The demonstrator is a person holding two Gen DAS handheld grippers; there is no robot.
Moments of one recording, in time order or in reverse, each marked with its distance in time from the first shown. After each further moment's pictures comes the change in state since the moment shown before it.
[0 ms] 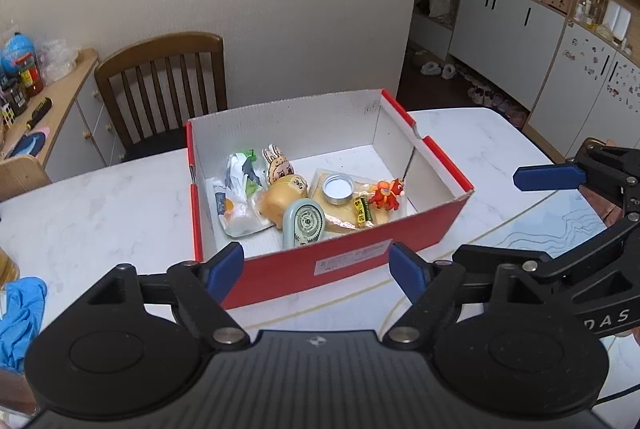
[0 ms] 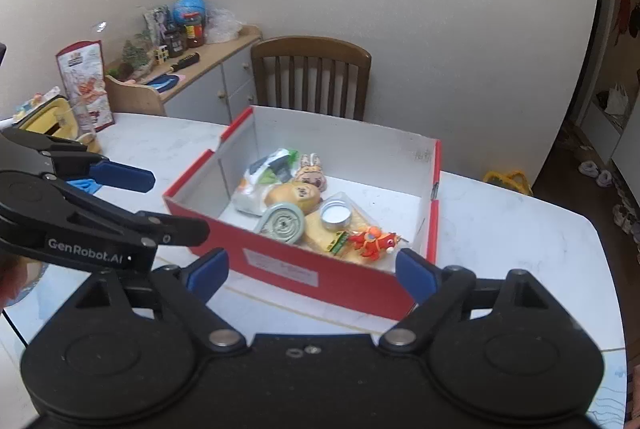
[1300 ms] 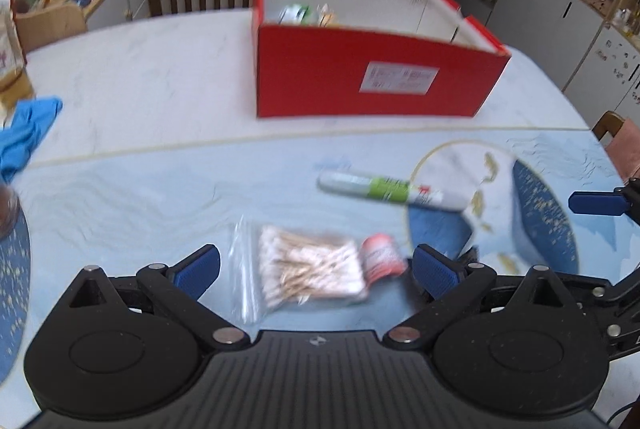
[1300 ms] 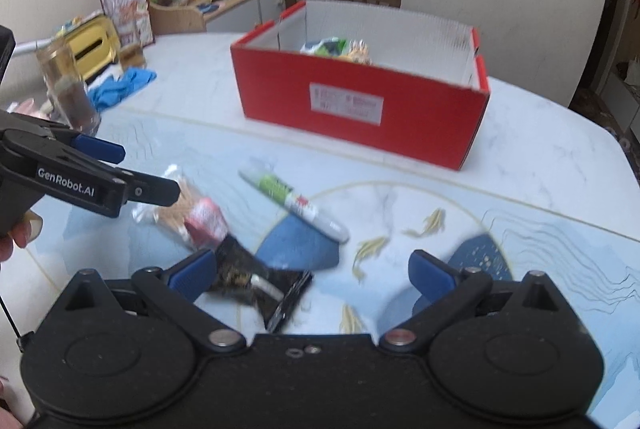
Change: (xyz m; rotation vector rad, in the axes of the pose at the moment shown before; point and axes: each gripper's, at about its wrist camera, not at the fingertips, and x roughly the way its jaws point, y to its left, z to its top) left arm -0.001 0.027 -0.156 -0.186 0.151 0.029; right arm -0.020 0.046 -0.134 -0.020 0.128 0.051
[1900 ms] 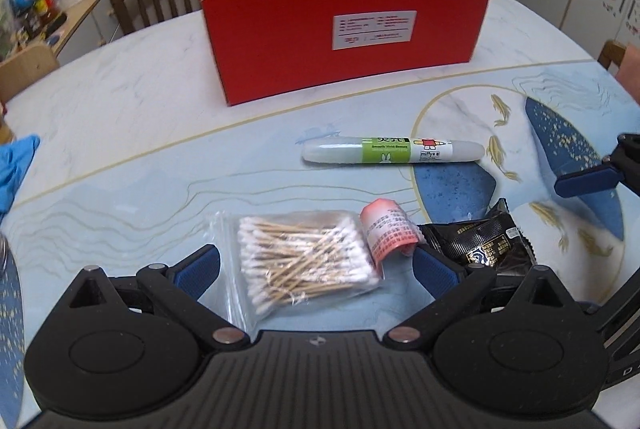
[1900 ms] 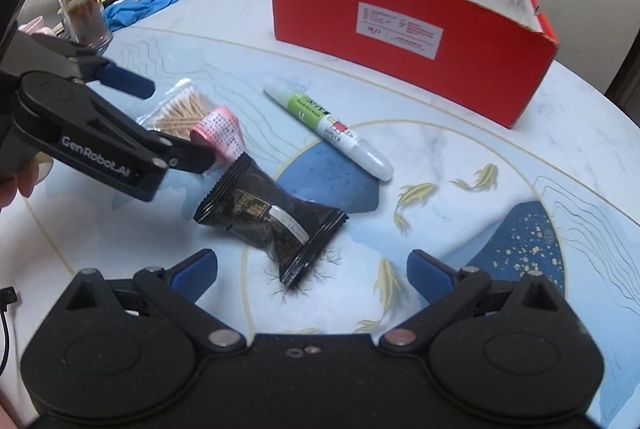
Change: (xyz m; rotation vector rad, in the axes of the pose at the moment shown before) left arm 0.037 -0.028 -0.015 0.212 -0.007 0.063; right arm 0.047 0.020 -0.027 -0.123 0.124 0.025
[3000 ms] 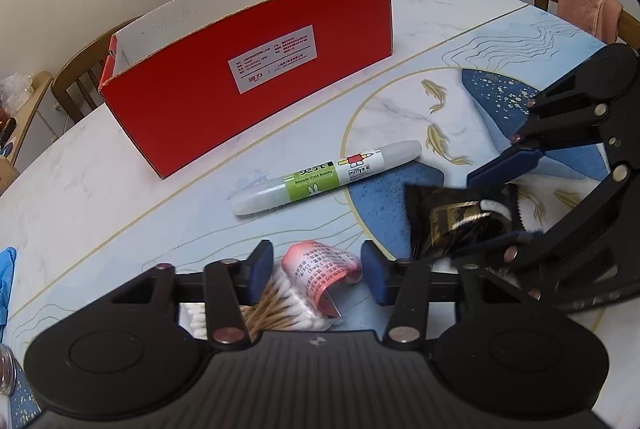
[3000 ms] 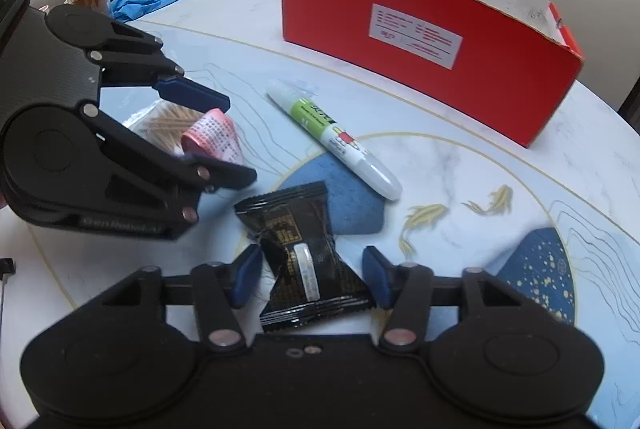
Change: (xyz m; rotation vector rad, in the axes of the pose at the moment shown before) left arm 0.008 -0.041 0.006 0.283 -0.080 -0.033; right arm 0.015 -0.005 0.006 -0.047 -0.015 0.017
